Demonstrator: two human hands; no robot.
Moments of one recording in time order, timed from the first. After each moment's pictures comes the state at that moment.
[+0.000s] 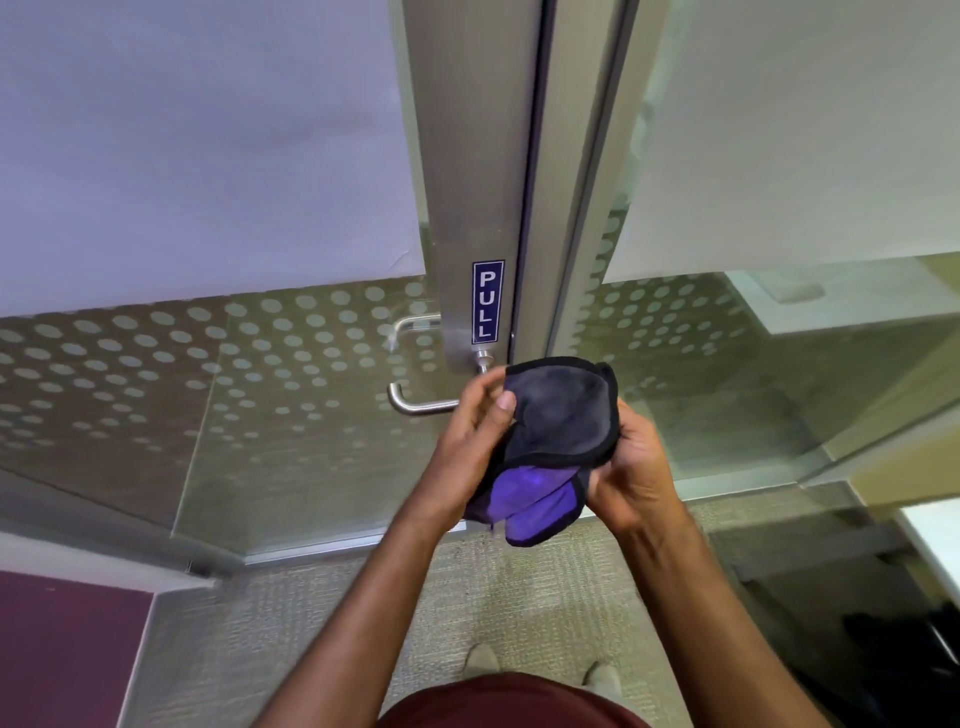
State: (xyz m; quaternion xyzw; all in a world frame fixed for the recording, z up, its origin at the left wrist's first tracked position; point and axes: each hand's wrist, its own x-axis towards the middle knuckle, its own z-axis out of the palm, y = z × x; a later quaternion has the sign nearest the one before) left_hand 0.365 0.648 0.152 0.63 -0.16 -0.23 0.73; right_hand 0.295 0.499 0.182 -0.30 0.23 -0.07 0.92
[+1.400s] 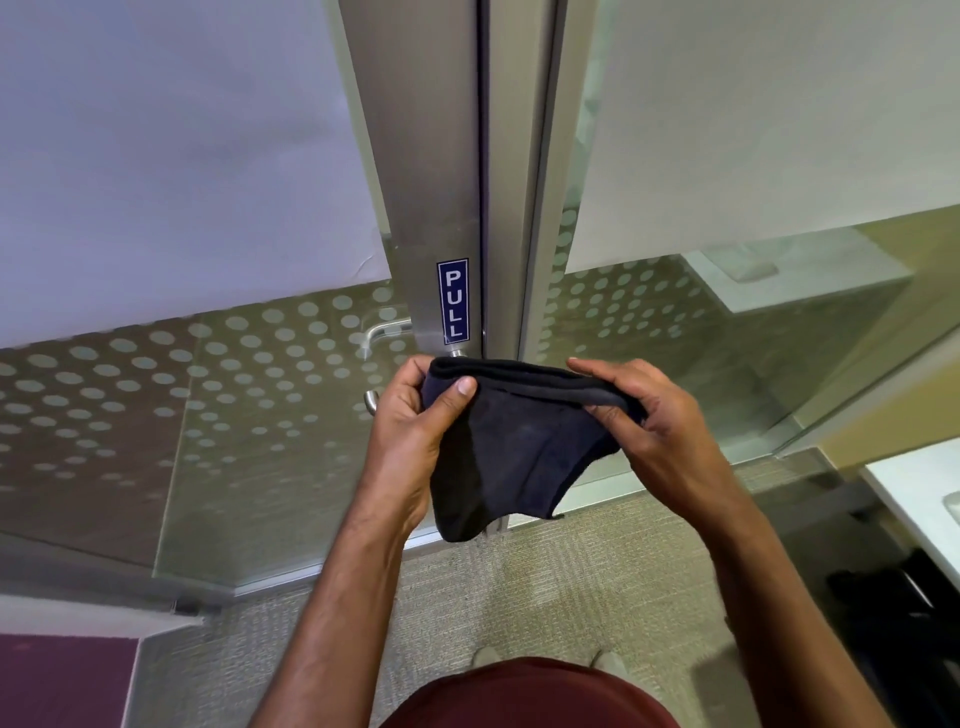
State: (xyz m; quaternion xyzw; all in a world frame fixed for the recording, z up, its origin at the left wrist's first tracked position) left_hand 0.365 0.657 0.201 0.55 -0.13 -0.18 0.81; right_hand 0.244 0.442 0.201 -0.86 0.08 -0.21 0.46
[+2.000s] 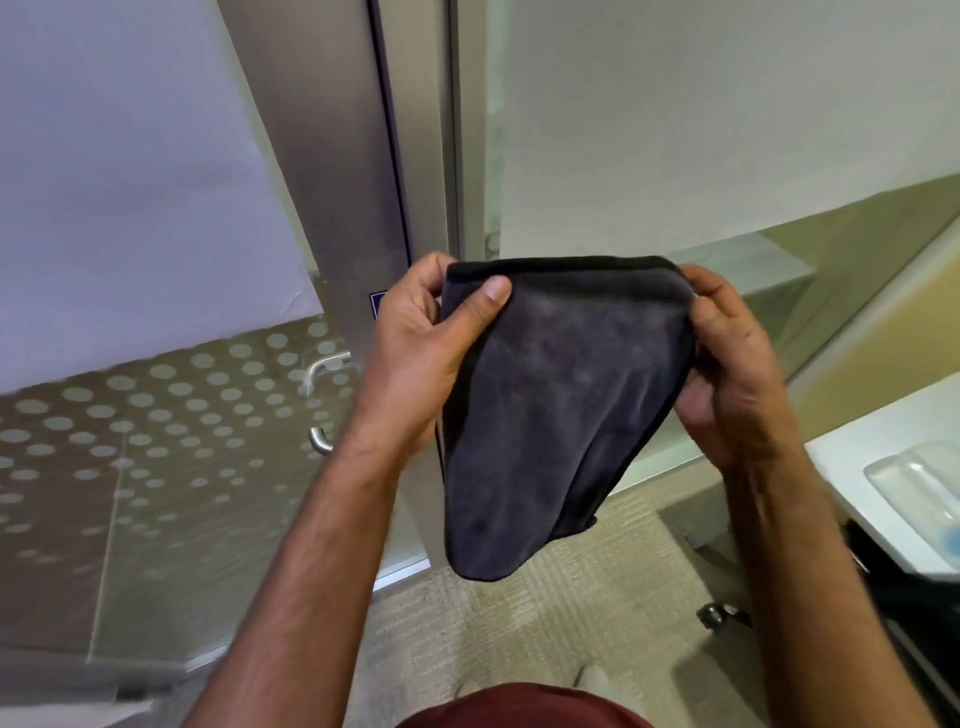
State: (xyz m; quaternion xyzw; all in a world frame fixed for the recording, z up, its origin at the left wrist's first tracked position) left_hand 0.374 0.598 0.286 0.55 -0.29 -0.19 0.76; right_hand 0.220 0.383 0.248 -0.54 0.02 -0.27 0.80
